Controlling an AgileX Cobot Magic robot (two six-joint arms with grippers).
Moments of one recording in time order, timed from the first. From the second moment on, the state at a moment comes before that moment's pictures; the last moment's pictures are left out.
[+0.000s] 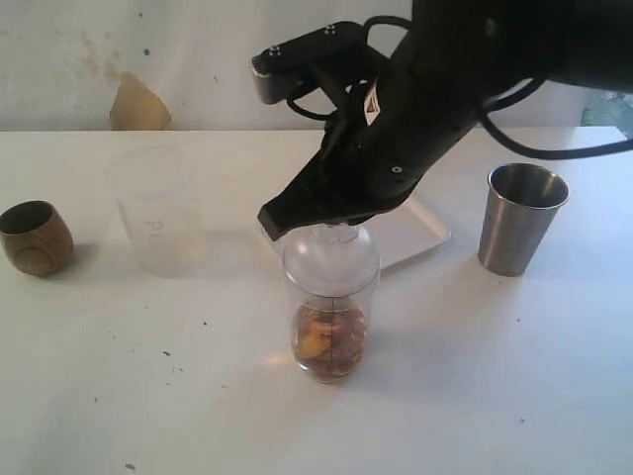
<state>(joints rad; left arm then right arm) -0.03 0.00 0.00 -0.09 0.26 0.14 0.62 1.56 -1.32 -0.05 0.88 0.06</state>
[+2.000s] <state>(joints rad) -0.03 0.00 0.00 -0.09 0.26 0.14 0.68 1.08 -0.33 0.05 -0.33 -0.12</state>
